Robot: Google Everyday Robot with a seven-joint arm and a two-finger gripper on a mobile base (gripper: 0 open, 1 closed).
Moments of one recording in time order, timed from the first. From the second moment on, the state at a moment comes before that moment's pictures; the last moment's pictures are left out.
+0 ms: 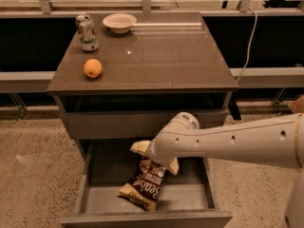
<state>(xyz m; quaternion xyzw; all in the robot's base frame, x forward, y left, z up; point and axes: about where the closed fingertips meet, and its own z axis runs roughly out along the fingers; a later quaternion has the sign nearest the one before) 0.535 -0.022 0.545 -0.96 0.21 -0.10 0.15</state>
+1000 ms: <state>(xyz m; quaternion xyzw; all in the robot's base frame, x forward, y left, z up) 0.561 -0.018 0.435 -0.96 0.24 -0.06 0.16</state>
